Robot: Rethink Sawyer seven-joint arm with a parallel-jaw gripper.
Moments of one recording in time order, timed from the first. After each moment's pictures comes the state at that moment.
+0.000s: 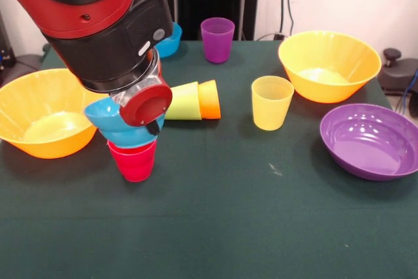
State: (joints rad) arm -0.35 -0.17 -0.02 0.56 0.11 1.49 2.38
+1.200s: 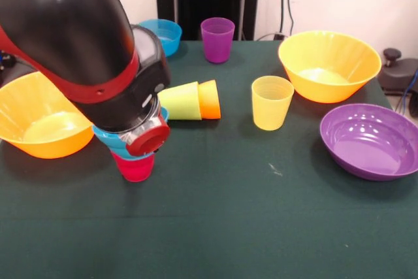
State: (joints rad) arm -0.35 -0.06 -0.08 0.55 0.11 1.49 2.38
